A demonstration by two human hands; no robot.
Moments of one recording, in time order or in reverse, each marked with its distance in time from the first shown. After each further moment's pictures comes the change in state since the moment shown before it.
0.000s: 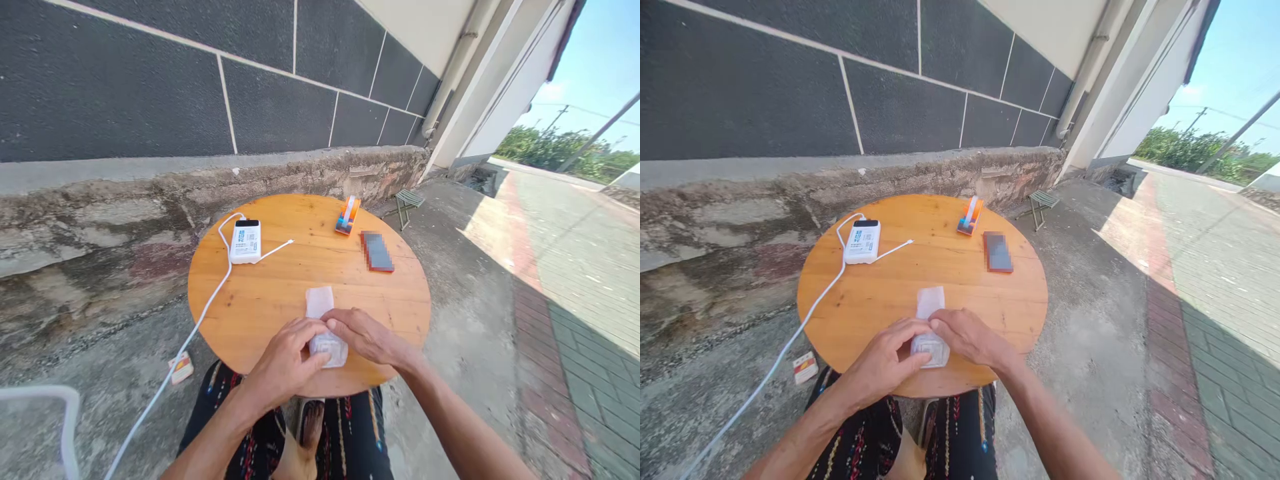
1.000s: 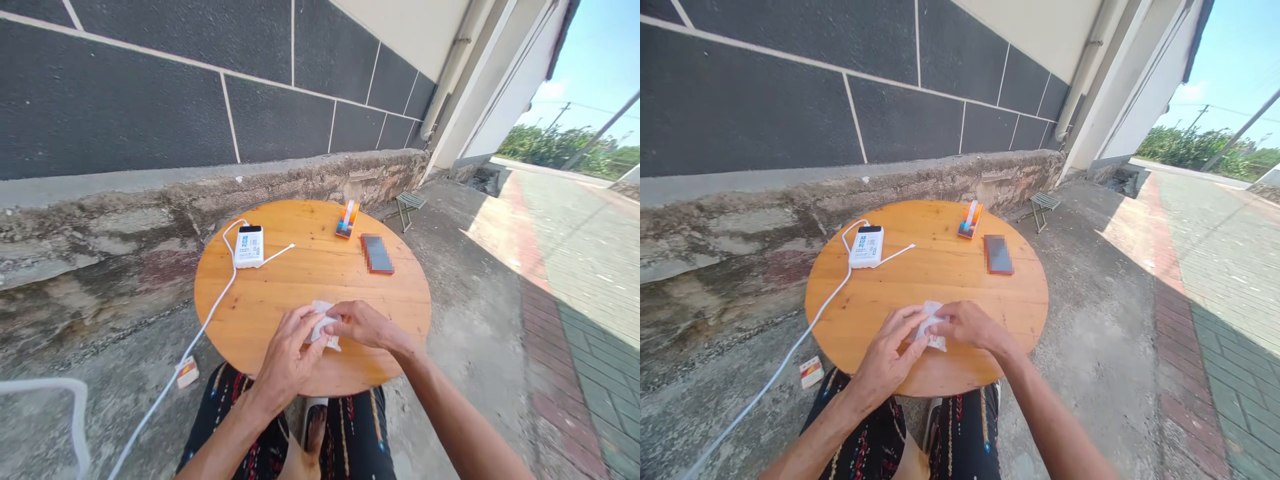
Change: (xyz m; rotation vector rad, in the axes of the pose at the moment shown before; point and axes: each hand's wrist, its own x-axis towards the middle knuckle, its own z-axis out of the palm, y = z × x) left_hand -0.003 -0.007 0.010 0.187 0.288 0.079; right_hand 0.010 0.015 -0.008 -0.047 0.010 0.087
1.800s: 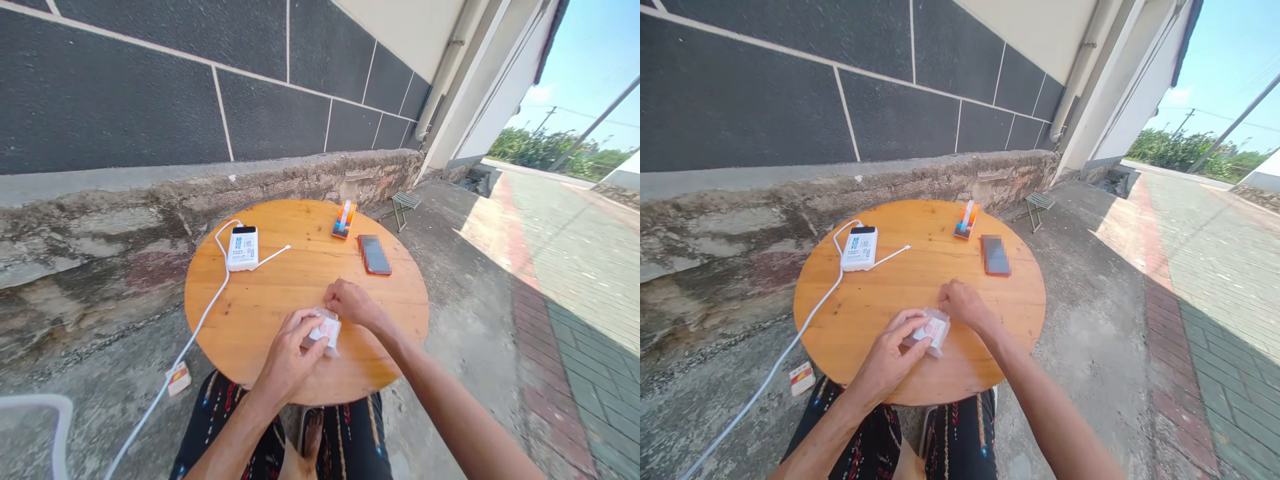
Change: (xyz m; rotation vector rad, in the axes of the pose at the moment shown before) left_hand 0.010 -0.012 0.014 -0.114 -0.058 -0.110; right_hand 0.053 0.027 0.000 -0.259 0.164 0.203
